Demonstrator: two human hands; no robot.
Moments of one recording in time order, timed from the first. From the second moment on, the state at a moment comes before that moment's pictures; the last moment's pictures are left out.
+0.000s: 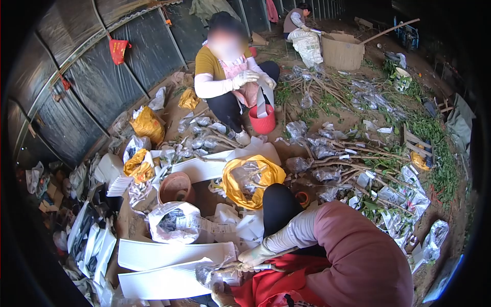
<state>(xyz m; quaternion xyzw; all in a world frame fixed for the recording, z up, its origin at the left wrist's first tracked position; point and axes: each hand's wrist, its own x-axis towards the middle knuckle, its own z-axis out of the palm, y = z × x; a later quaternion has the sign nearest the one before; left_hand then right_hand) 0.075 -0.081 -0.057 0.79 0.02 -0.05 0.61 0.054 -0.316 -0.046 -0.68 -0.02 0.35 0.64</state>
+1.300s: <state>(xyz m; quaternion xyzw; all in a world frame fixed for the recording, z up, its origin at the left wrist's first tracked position) 0.078 -0.106 -0.095 0.69 0.02 -0.18 0.70 0.132 -0.269 -0.131 -0.66 -0.06 0.43 0.61</state>
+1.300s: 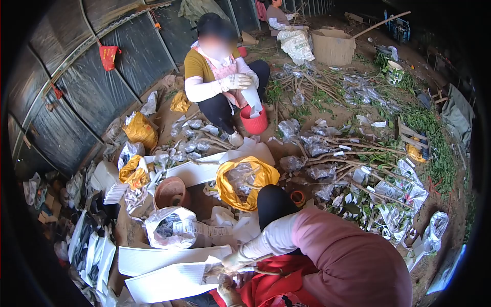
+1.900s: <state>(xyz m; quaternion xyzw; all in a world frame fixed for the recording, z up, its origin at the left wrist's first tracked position) 0.085 -0.125 -0.131 0.25 0.19 -0.25 0.92 -0.014 -0.458 0.105 -0.82 -0.04 0.44 0.37</state>
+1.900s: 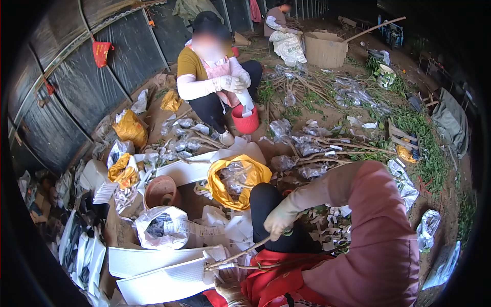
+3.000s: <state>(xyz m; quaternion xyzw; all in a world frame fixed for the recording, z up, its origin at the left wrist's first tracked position) -0.005 -0.205 -0.051 0.36 -0.06 -0.42 0.83 -0.025 -0.446 0.149 -0.94 0.00 0.19 0.28</state>
